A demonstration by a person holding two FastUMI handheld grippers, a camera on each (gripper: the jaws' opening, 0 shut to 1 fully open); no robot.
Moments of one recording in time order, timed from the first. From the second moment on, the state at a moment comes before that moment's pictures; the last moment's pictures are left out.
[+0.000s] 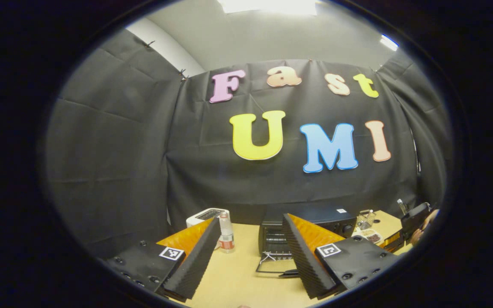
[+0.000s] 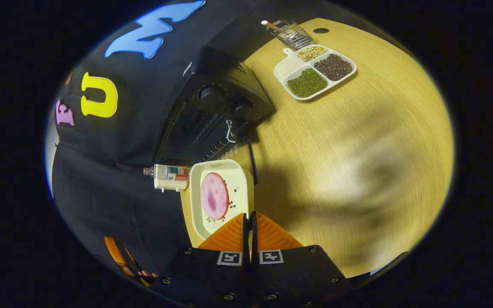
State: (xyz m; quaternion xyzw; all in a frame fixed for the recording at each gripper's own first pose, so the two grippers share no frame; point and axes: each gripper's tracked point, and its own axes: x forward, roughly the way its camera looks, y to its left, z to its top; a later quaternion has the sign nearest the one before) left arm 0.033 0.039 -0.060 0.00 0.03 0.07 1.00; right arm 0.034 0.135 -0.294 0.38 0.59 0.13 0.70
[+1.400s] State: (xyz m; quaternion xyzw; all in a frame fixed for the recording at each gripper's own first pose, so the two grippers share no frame) left arm 0.105 0.155 -0.093 0.02 0.07 0.08 0.99; right arm 0.187 0.262 -0.324 0.60 0.40 -0.12 0.69
